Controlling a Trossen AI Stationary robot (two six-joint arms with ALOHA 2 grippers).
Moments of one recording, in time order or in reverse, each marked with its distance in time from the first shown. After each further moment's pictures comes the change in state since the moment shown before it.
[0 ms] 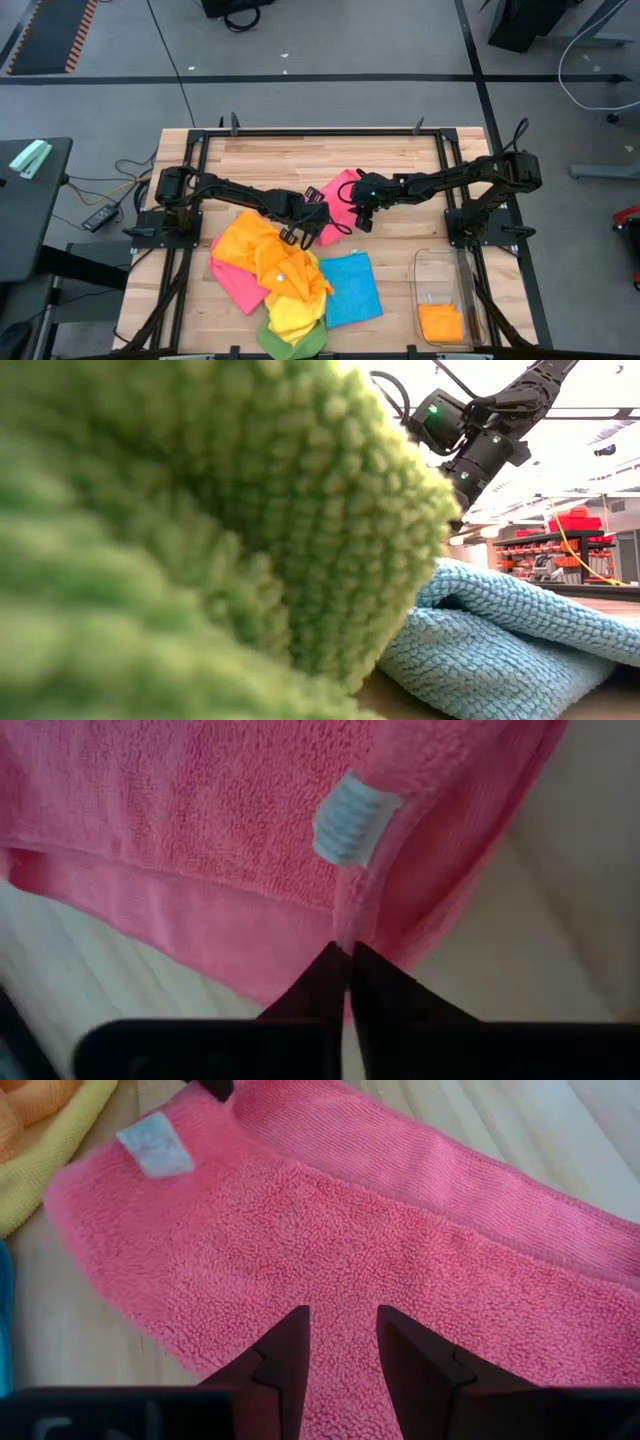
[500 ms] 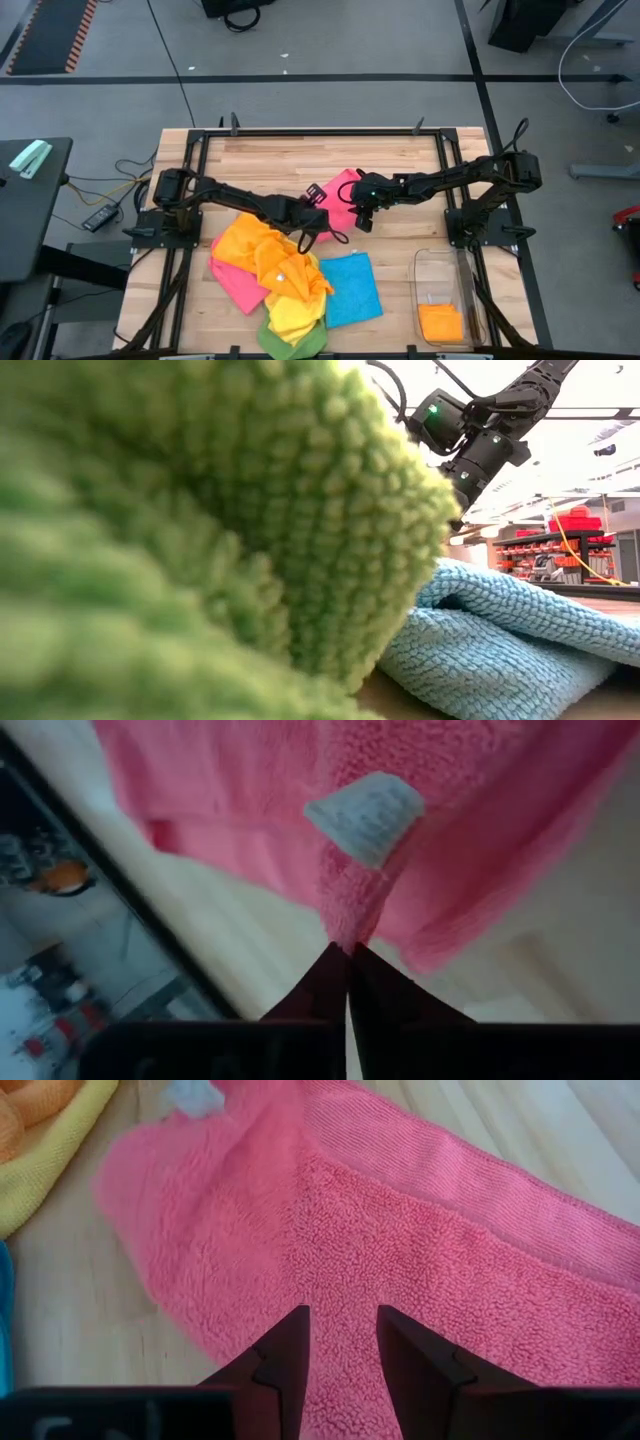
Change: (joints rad) left arm -0.047 -0.008 0.001 -0.013 -0.338 0.191; right arm 0.000 0.000 0.000 0.002 0.000 -0.001
